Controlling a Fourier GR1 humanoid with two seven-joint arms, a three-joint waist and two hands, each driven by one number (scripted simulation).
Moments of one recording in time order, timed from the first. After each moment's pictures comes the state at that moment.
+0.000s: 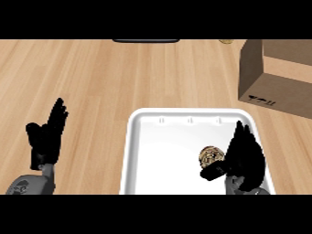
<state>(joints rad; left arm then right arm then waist) -0.09 0.24 -0.06 -1.30 0.11 0.27 0.01 -0.06 -0.01 0.36 -1.73 1.05 0.10 1.25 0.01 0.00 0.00</state>
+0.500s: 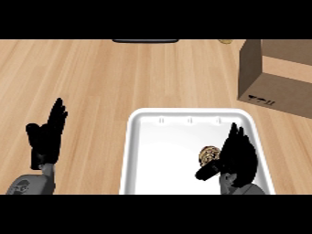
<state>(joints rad) -0.10 0.23 -0.05 -1.28 0.11 0.27 -0.01 -0.08 -0.01 0.37 -1.63 1.03 0.04 1.24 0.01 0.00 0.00</state>
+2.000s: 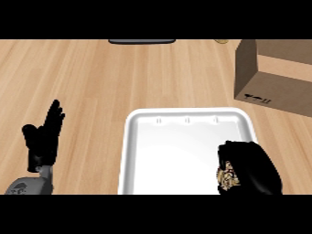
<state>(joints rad) -0.08 0.21 -0.01 -1.31 0.08 0.26 0.02 -0.01 -0.41 0.53 -1.82 0.93 0.18 0.48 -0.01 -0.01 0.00</state>
